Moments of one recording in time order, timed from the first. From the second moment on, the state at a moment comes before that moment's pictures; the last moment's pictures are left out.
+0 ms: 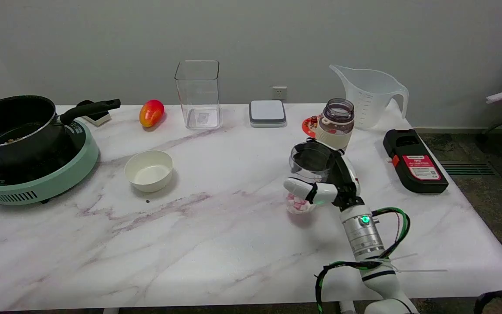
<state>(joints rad) -0.08 -1.17 -2.13 1.16 0.99 1.07 1.18</state>
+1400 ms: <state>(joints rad) -0.28 -0.92 -1.75 1.34 1.18 1.16 0.97</state>
